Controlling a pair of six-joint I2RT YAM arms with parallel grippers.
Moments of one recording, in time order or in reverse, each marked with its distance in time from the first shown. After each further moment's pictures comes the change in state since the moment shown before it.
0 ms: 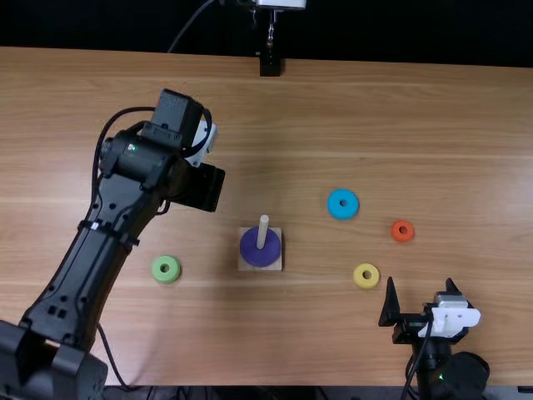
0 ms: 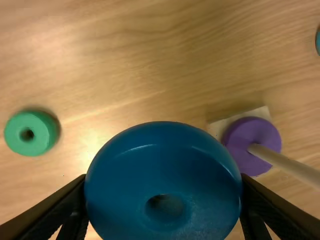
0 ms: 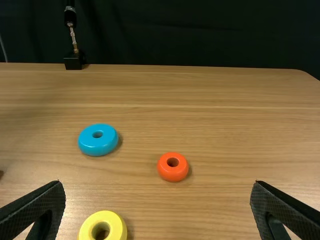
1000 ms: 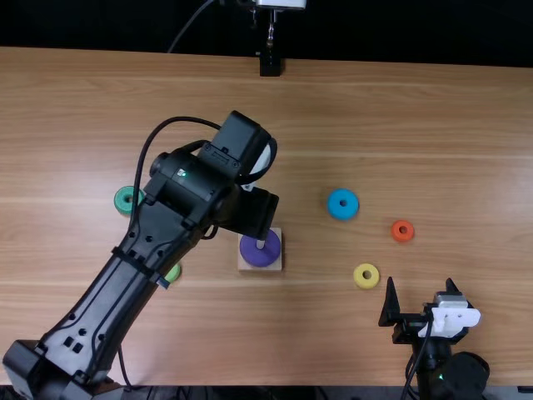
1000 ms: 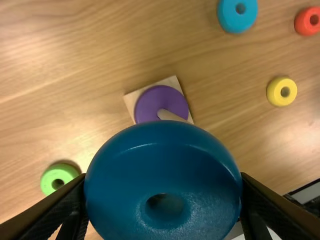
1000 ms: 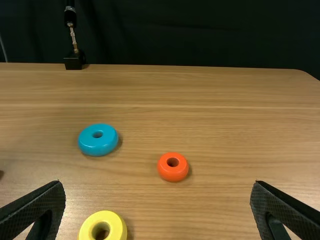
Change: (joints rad) left arm -0.235 0.011 0.194 -0.176 0.014 -0.153; right arm 0.000 0.000 0.000 0.000 0.000 0.000
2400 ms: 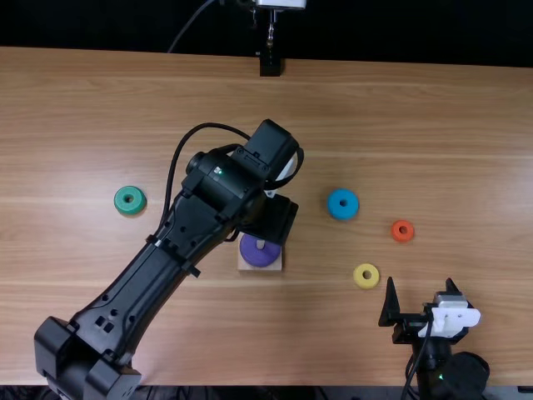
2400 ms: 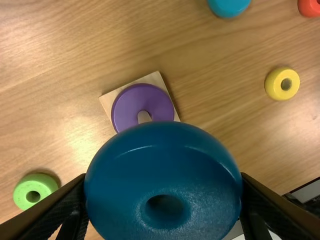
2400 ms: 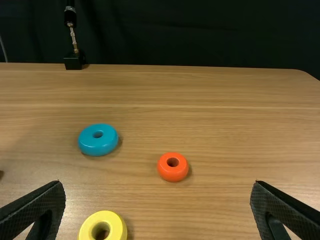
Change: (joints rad) left arm -0.057 0.083 0.015 0.018 0.003 -0.020; right arm 0.000 0.000 0.000 0.000 0.000 0.000
